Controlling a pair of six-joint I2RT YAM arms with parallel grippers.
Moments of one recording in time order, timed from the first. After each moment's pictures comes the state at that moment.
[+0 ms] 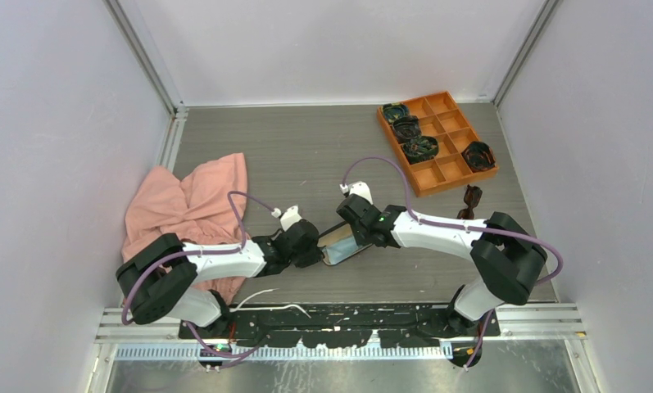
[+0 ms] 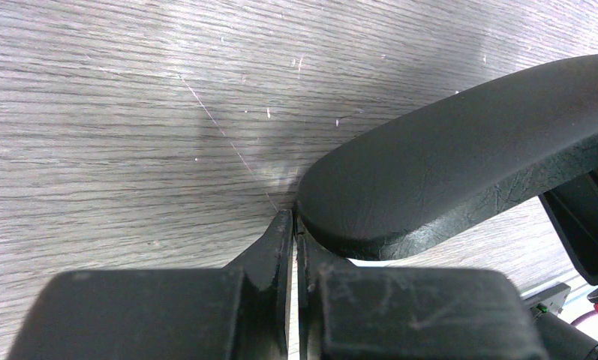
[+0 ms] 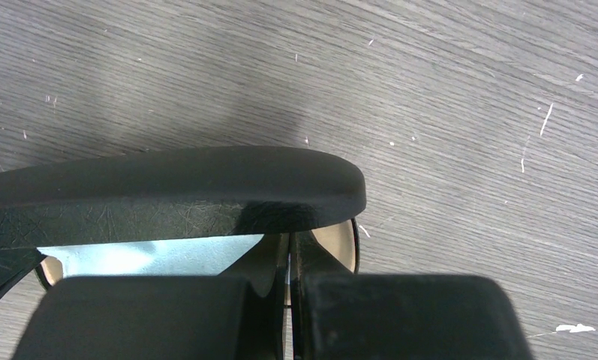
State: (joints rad) left arm -0.96 1.40 0.54 -0.03 -0.22 -1.18; right arm 0.91 1.55 0.89 -0.41 0.38 0.47
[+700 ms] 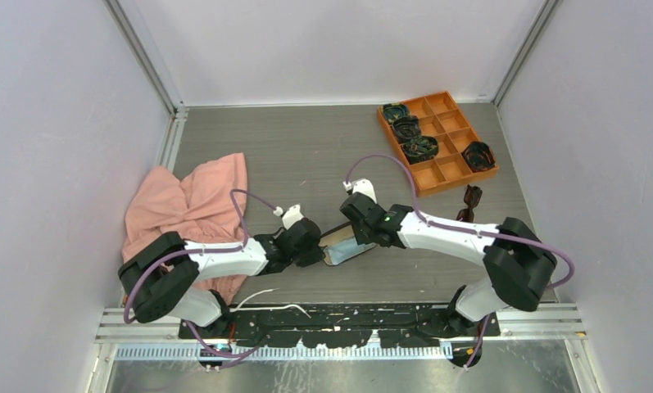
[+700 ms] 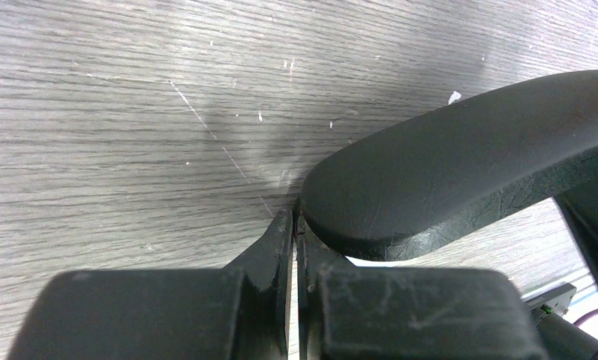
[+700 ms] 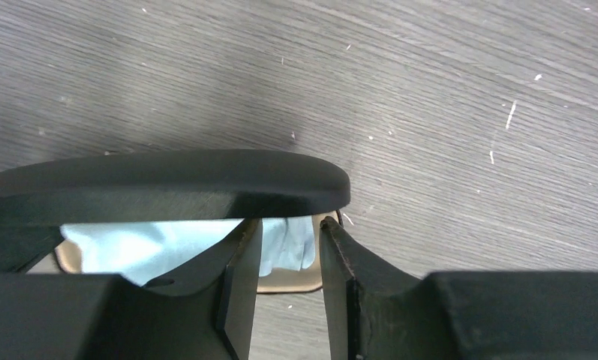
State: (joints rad) left arm -0.96 1.41 0.56 -0.04 -0.22 -1.17; right arm 0.91 1.51 0.89 -0.44 0.40 0.46
